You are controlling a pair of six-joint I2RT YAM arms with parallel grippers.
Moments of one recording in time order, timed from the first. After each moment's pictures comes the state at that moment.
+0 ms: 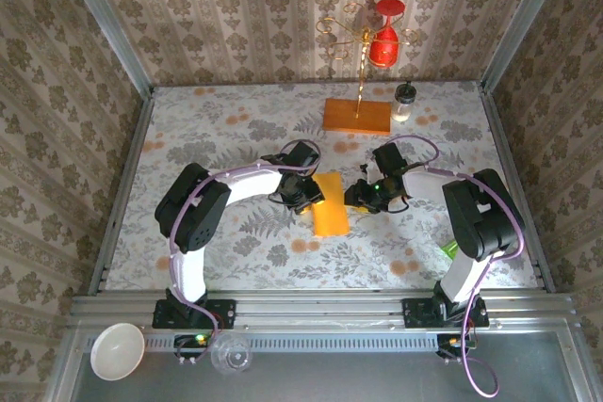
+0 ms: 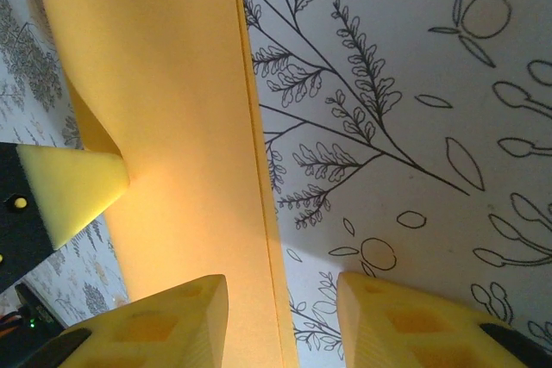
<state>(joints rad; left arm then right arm) -0.76 1.95 1.20 -0.48 0.25 -1.11 0.31 1.74 0.88 -0.33 -0.56 0.52</state>
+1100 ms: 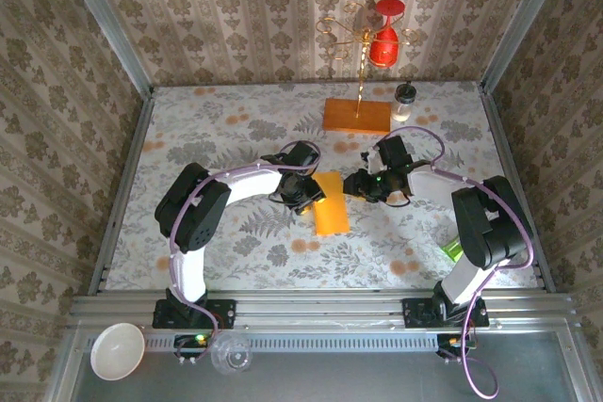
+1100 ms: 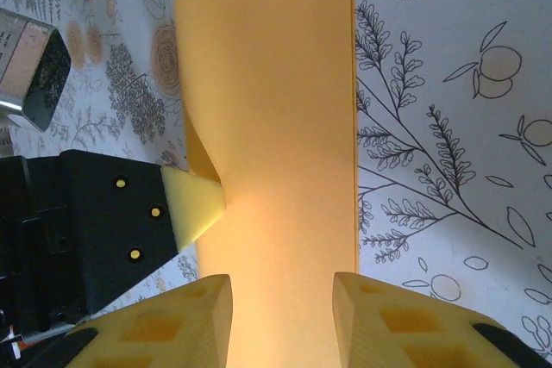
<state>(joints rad) -0.76 1.95 1.20 -0.47 0.25 -1.18 0.30 1.67 0.89 -0.25 -0.58 0.54</state>
